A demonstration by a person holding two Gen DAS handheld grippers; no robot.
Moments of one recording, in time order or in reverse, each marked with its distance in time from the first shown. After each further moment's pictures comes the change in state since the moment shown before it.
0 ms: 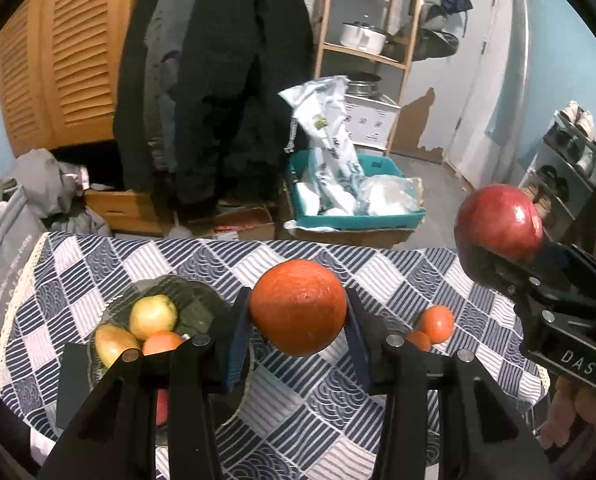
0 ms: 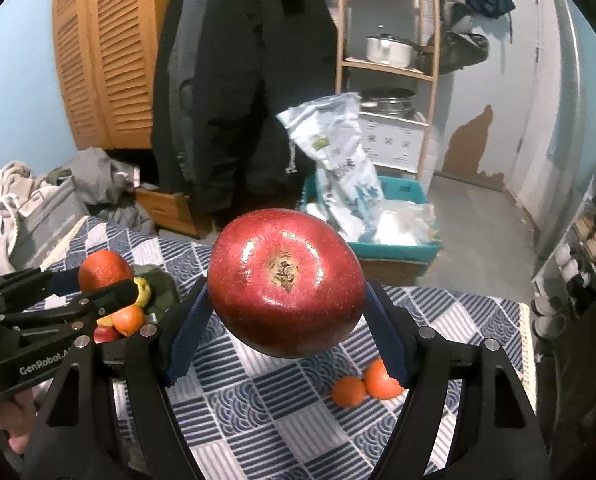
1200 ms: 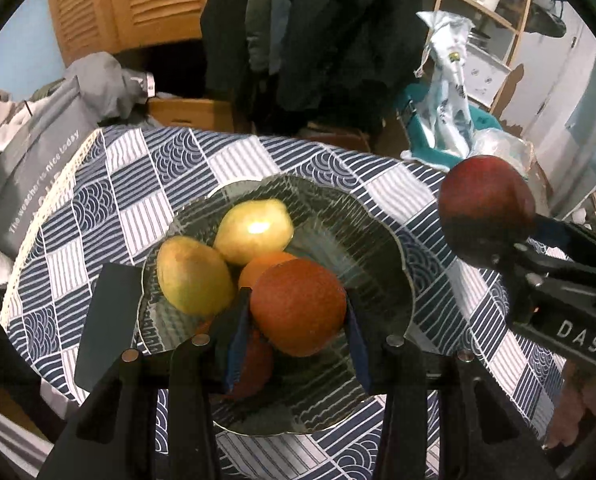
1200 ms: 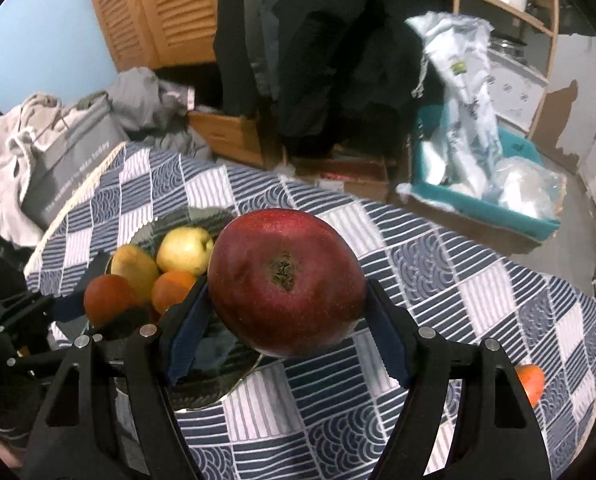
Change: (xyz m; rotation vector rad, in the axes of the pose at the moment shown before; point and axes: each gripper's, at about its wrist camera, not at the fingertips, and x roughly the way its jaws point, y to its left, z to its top) left arm 0.075 0.123 -0.062 -0.164 0.228 0.187; right arm 0.148 0.115 -0.021 -0.086 0.264 0.201
